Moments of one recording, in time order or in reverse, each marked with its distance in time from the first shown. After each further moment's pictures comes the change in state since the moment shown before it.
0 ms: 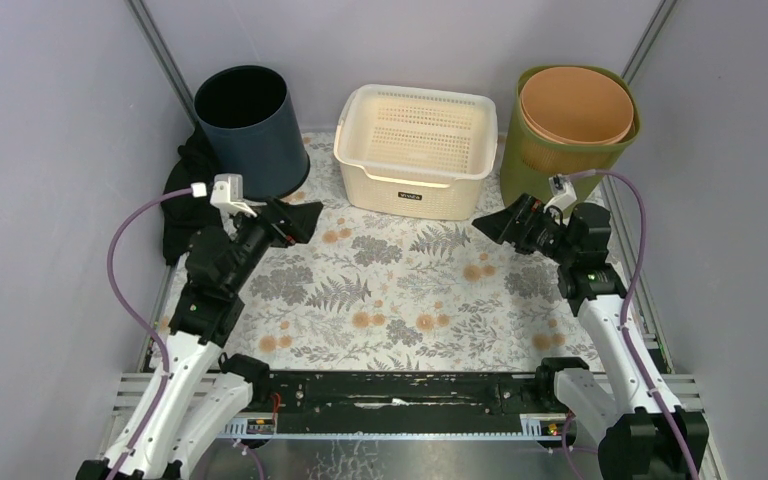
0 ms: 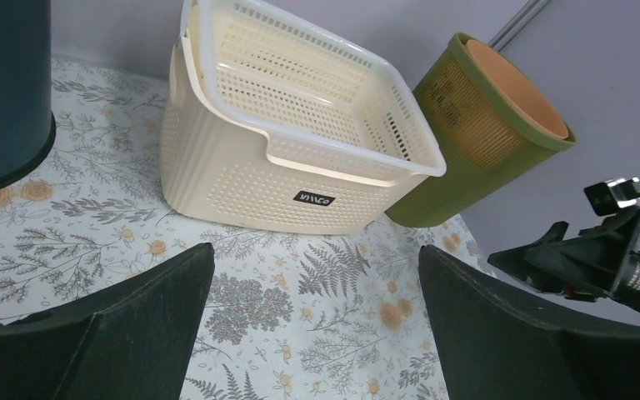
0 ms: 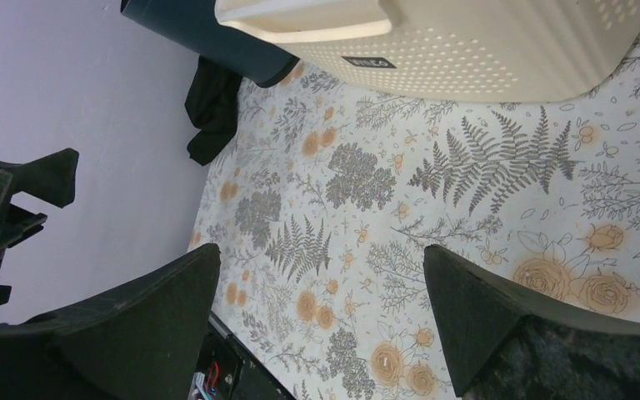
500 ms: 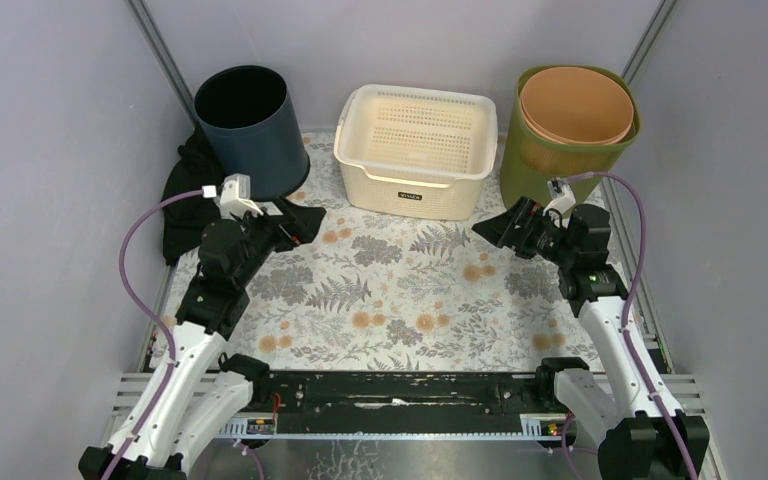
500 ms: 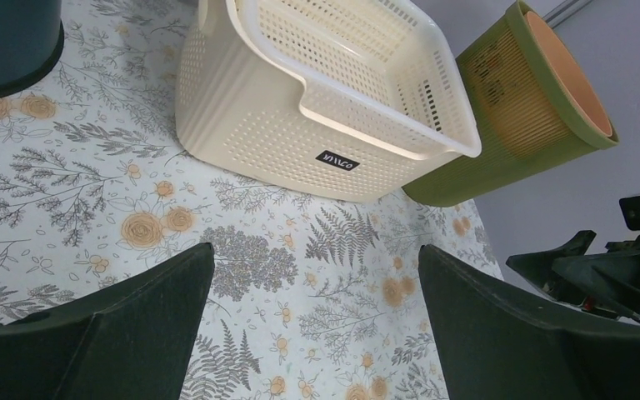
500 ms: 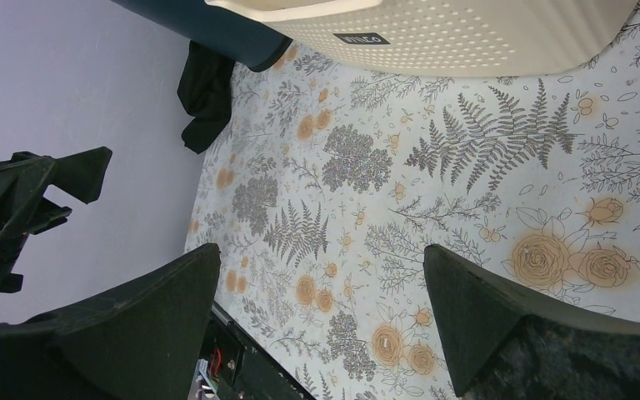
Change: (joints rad) left arm 0.000 0.030 -0.022 -0.085 -0.026 -0.093; right arm 0.000 -0.008 0.006 -0.082 -0.014 -0.016
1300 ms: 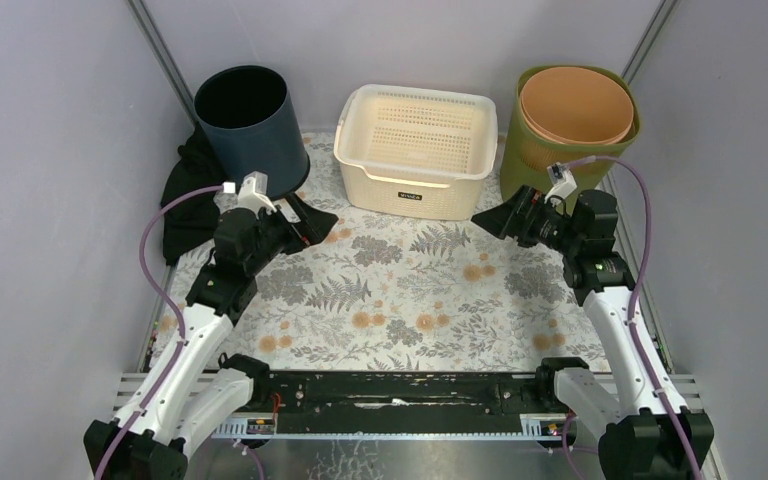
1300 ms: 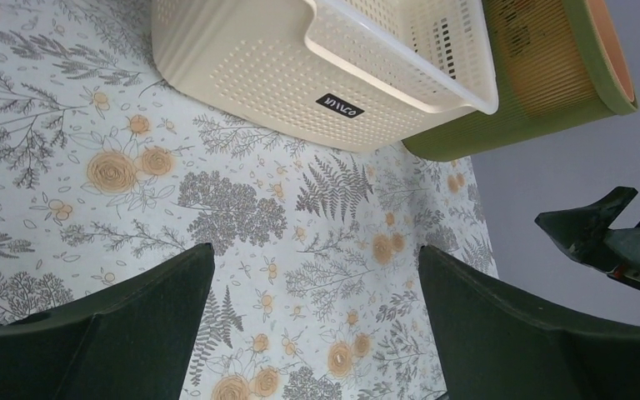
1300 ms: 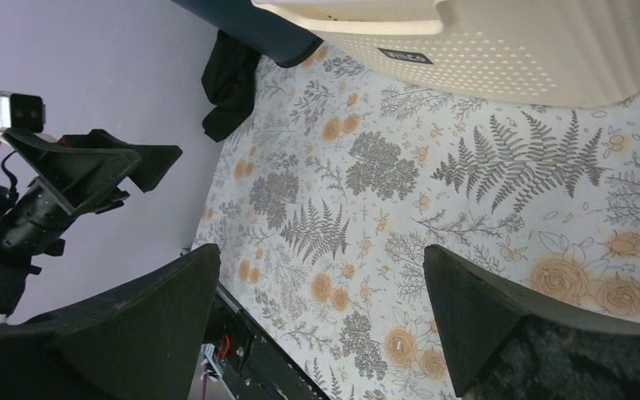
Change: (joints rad) left arm 0.000 0.112 0.017 -0.039 0.091 -0.060; right arm 0.002 0.028 0.117 -0.066 -0.054 -0.043
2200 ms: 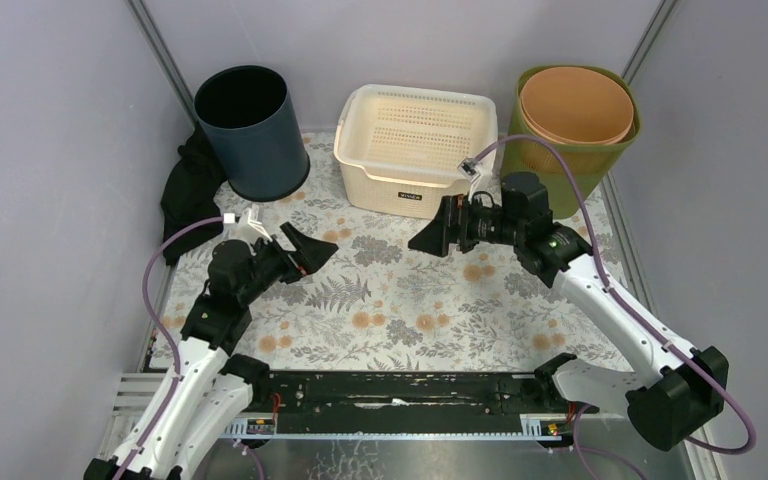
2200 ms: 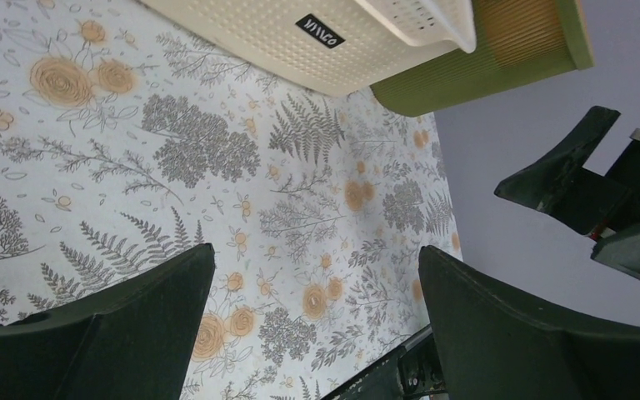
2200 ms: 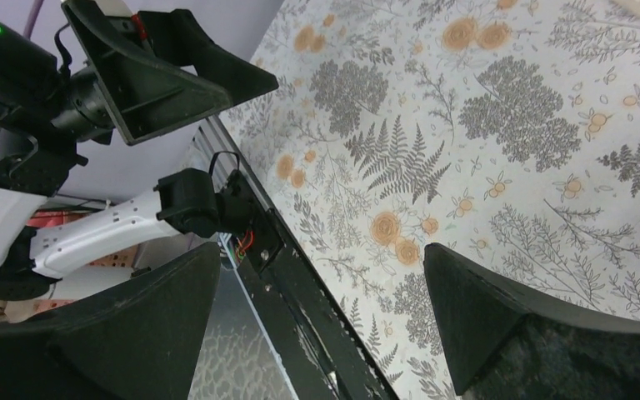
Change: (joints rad) left arm 0.000 -0.224 -0.176 -0.047 0.105 -0.104; right arm 0.465 0.210 0.227 -0.075 0.077 -0.099
